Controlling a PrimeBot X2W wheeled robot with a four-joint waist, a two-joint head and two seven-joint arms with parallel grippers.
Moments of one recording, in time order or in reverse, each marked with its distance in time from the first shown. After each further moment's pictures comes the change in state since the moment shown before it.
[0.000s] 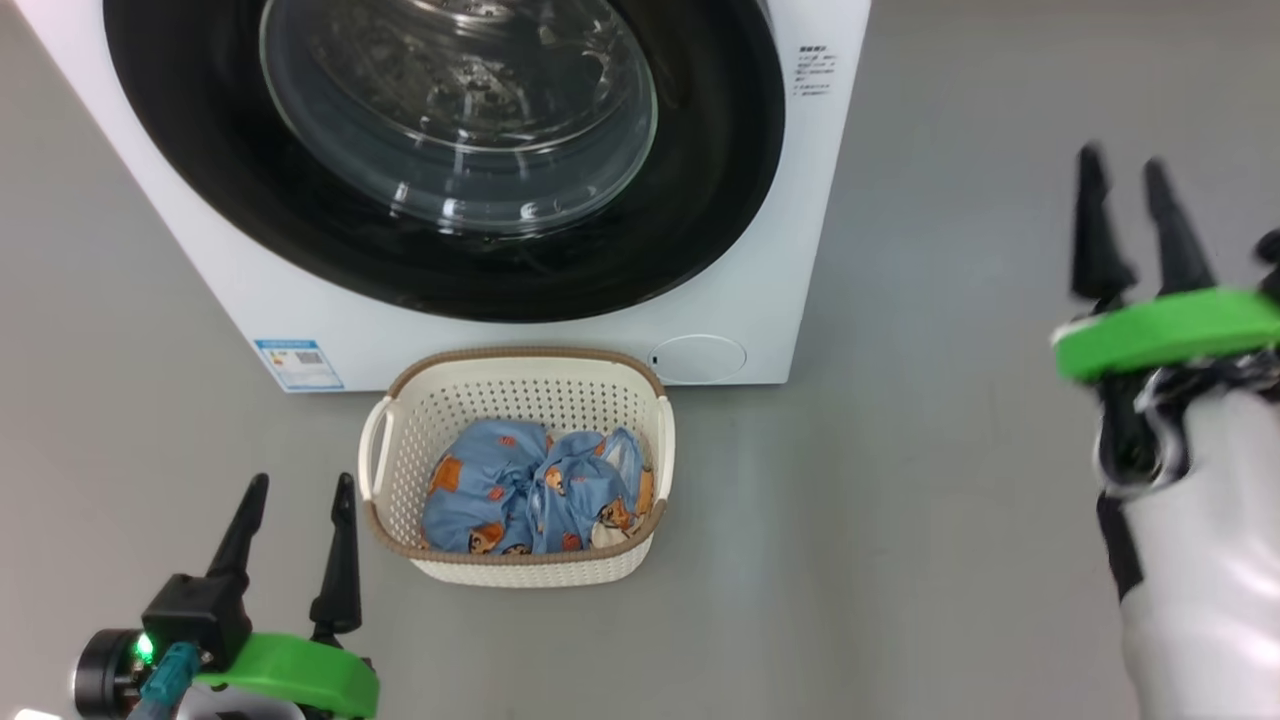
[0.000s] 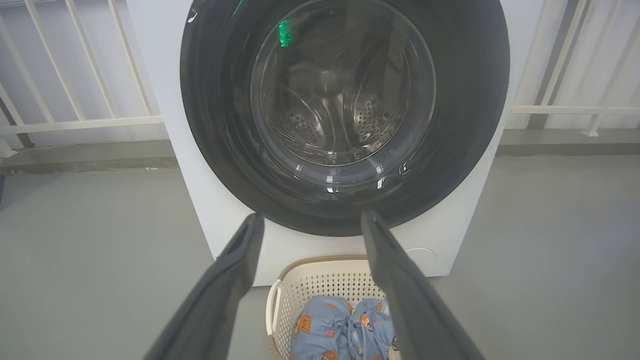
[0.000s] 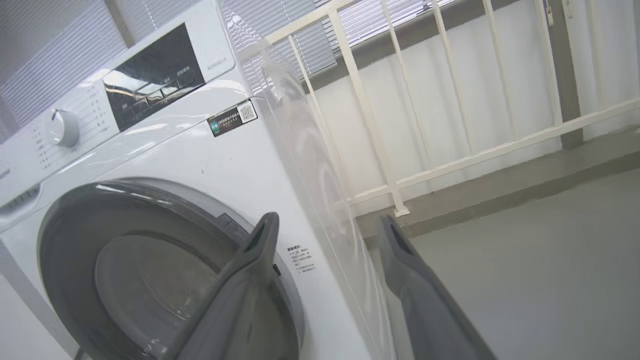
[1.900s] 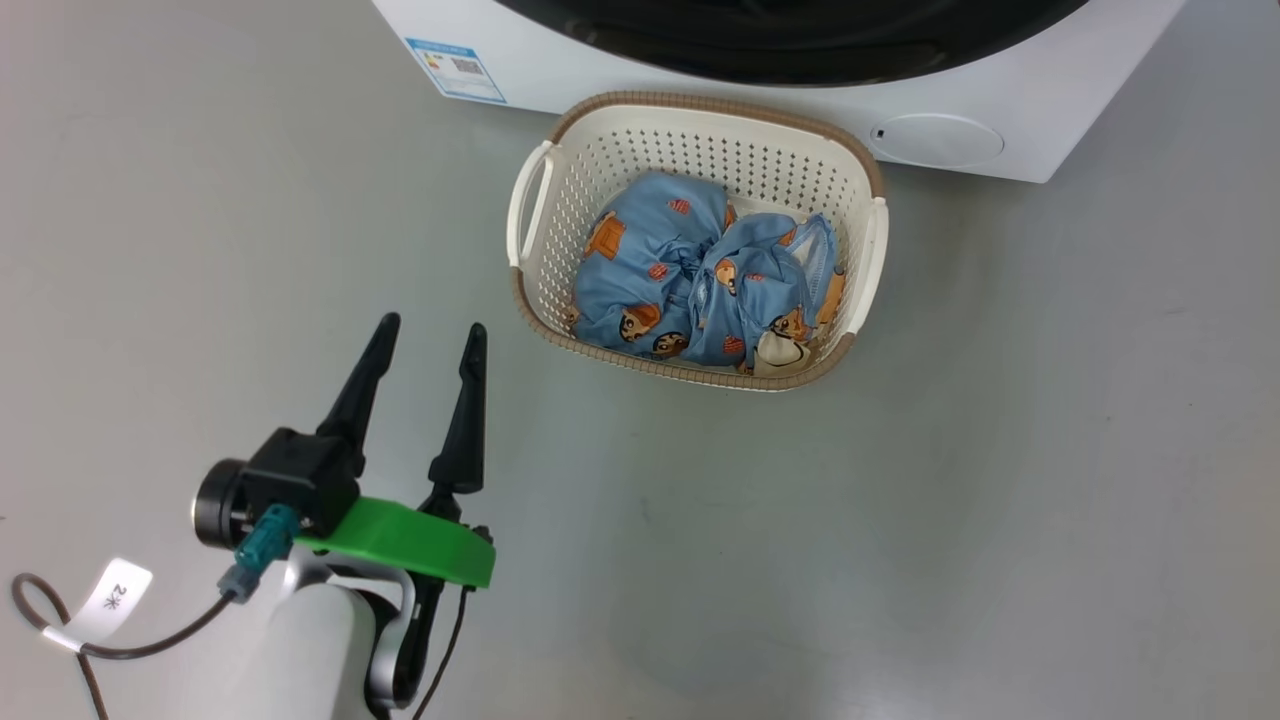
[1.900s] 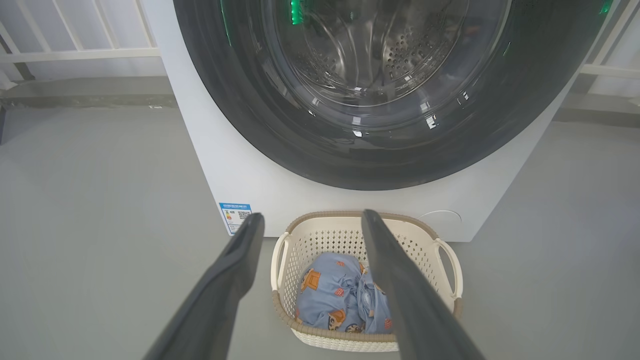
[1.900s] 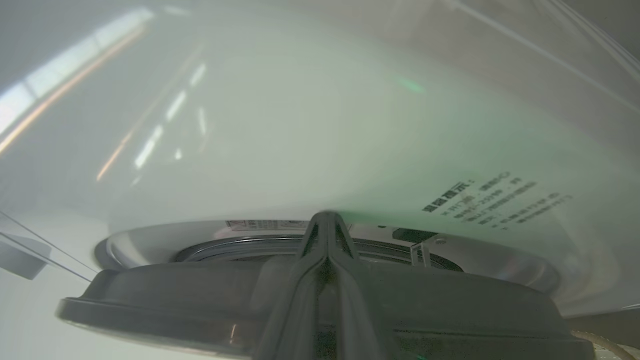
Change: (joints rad) left arm -0.234 -0.047 -0.205 -0.005 -0.097 0.028 0.000; right arm -0.908 -0.132 -0.340 0.679 0.373 0.000 0.558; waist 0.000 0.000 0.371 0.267
